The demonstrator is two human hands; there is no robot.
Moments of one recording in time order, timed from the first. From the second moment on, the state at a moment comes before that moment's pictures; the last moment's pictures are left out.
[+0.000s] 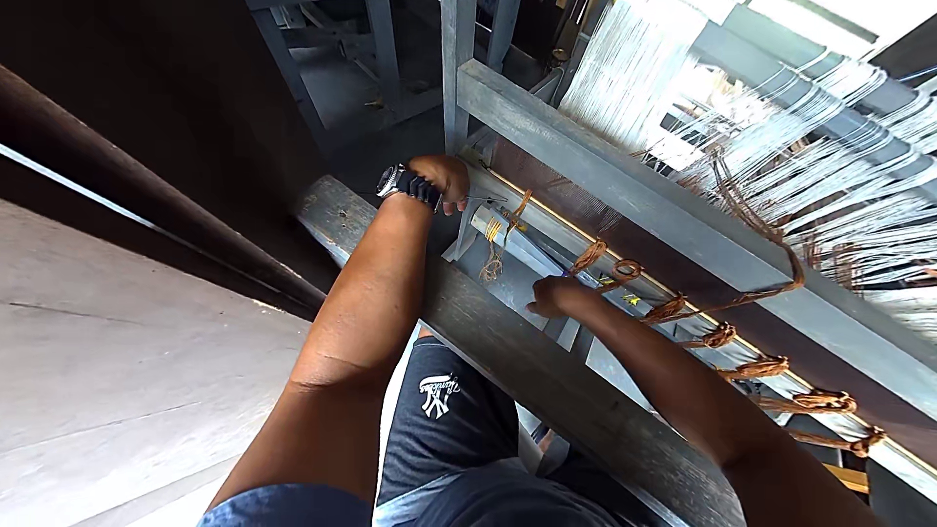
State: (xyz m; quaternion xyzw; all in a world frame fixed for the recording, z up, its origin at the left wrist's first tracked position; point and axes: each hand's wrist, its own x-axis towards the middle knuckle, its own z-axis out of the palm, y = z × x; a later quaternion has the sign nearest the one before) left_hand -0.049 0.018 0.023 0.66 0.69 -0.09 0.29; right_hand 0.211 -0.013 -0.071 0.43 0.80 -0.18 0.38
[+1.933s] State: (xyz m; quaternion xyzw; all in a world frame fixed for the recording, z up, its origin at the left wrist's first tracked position) left_hand -0.002 0.023 -0.004 0.58 0.65 -0.01 0.49; right_hand 0.325 -0.142 0.129 -0.01 0.83 -0.49 -0.25
